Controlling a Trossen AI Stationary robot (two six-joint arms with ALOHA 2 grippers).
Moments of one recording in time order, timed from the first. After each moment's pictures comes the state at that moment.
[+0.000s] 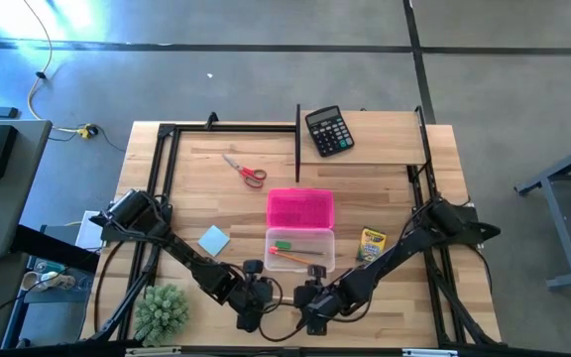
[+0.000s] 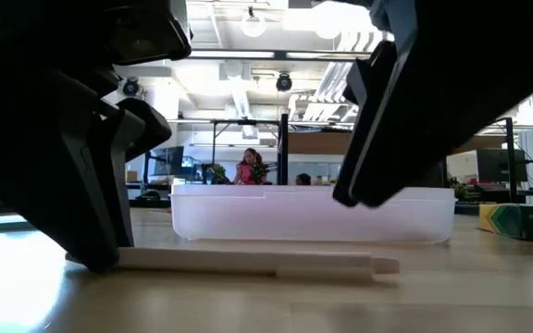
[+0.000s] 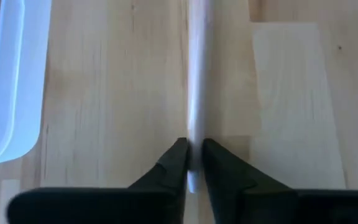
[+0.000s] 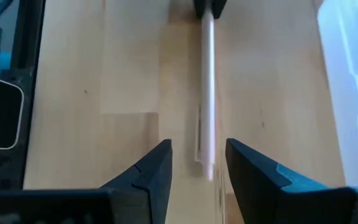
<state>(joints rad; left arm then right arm) -0.51 1.97 1.13 -0.25 -0.27 -0.53 0.61 2.06 1.42 -0.40 0.27 0.57</state>
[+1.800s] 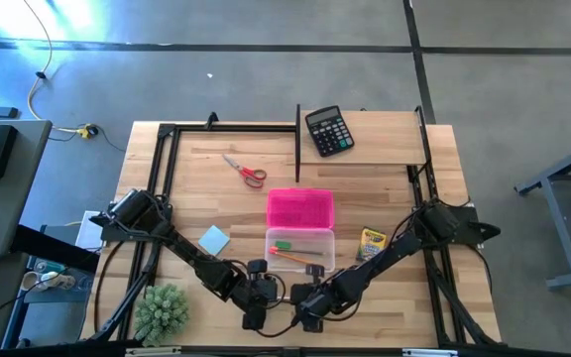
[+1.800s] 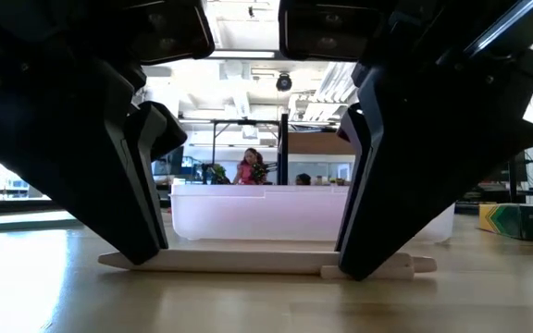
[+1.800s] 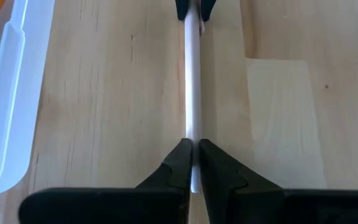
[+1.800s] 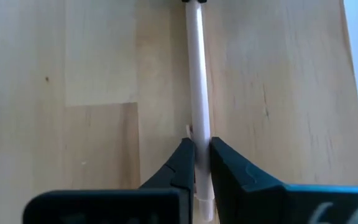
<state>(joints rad) -0.49 1.97 1.12 -0.16 -0.24 -0.54 0.59 2.16 1.44 -0.46 0.20 0.60</state>
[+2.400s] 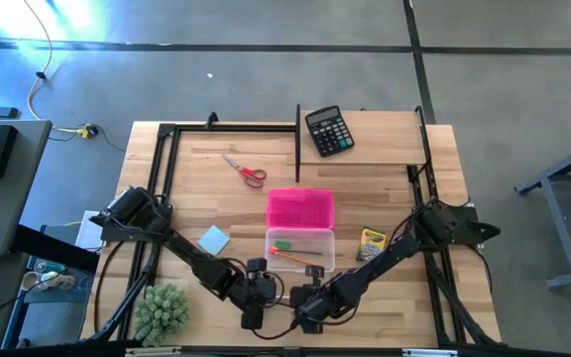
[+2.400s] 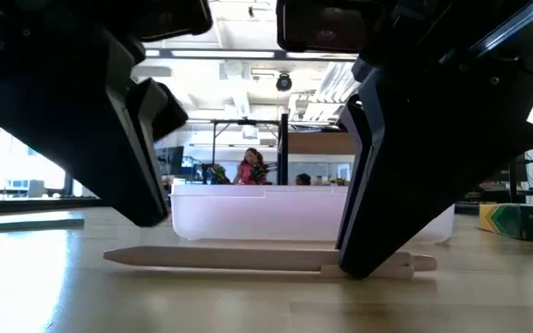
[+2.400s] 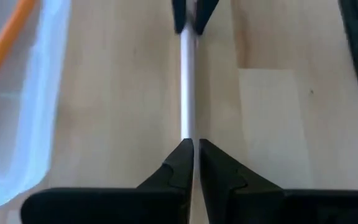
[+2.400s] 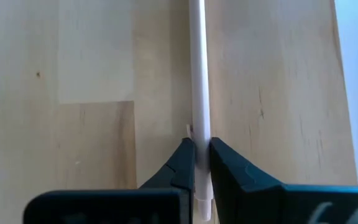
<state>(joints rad) -0.49 1.93 1.13 -0.20 -0.26 -0.52 0.60 2.16 1.51 -0.52 0.25 0.59</state>
